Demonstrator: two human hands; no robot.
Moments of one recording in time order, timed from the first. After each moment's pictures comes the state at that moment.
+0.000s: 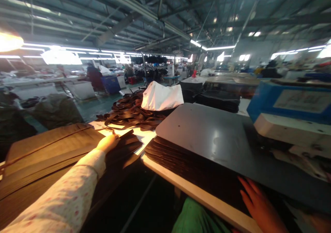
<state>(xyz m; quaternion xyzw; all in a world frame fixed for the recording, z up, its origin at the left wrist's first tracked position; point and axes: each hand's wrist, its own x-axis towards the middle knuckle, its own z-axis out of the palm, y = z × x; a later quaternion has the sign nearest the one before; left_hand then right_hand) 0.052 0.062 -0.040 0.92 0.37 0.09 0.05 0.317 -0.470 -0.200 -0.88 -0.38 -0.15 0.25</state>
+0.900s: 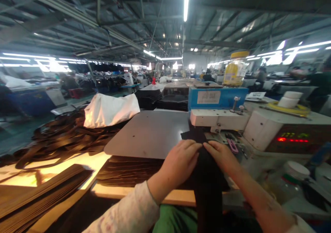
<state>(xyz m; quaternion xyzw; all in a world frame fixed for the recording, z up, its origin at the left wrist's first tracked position) 0.221 -0.325 0.020 0.93 -0.21 0.20 0.22 0.306 -0.484 -0.009 -0.86 -0.25 -0.03 0.43</state>
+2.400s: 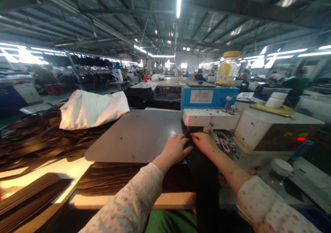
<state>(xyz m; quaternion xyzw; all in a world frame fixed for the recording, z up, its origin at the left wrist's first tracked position) 0.309 -0.313 -0.023 0.96 -0.18 0.17 0.09 0.366 -0.460 -0.012 -0.93 -0.27 -0.09 0.22</state>
